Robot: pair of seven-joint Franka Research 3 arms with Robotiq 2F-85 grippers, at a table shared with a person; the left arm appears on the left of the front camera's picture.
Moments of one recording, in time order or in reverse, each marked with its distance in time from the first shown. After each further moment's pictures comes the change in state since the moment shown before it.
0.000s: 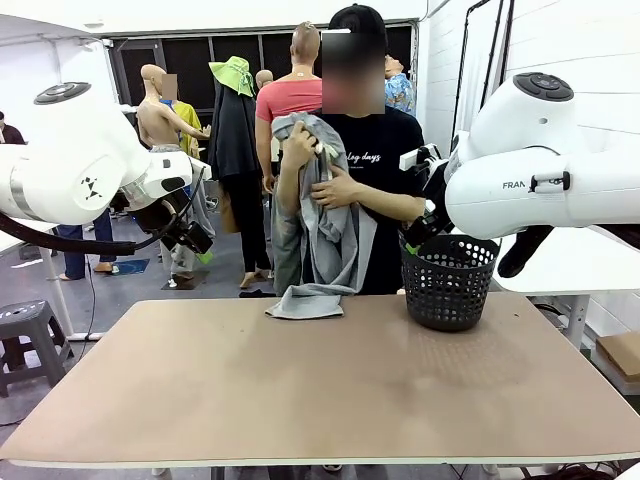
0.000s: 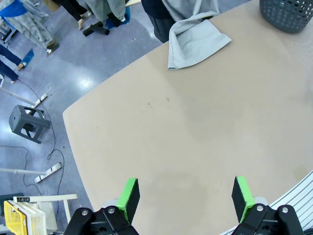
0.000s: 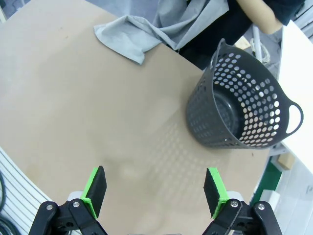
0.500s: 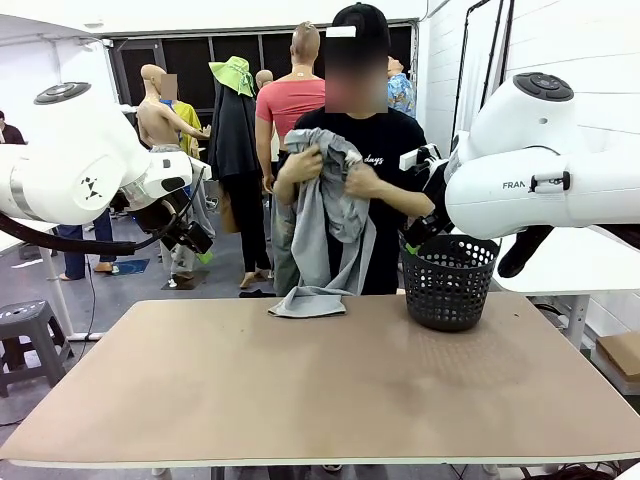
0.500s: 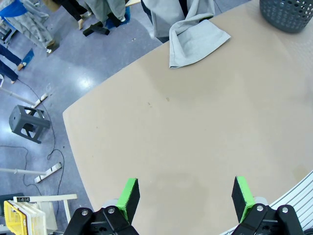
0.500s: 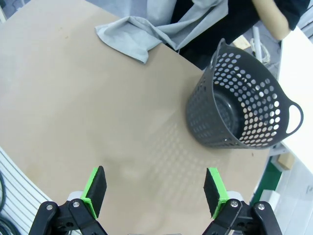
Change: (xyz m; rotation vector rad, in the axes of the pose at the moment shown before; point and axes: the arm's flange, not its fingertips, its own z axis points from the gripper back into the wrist) left arm 0.000 0.000 0.000 0.000 0.000 0.000; right arm 0.000 0.000 0.000 0.000 0.000 0.000
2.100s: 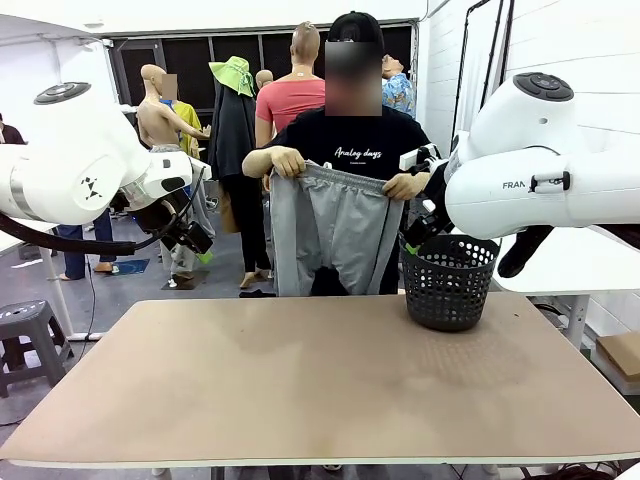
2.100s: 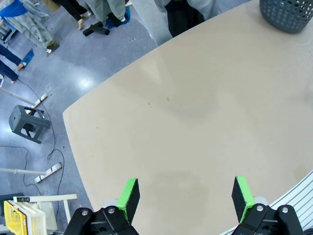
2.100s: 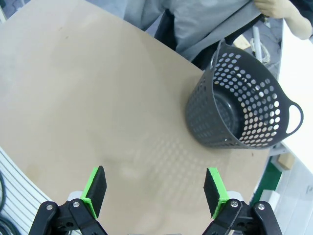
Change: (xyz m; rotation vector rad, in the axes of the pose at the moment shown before) left arm 0.000 0.000 0.000 0.000 0.000 0.000; right arm 0.000 0.000 0.000 0.000 0.000 0.000
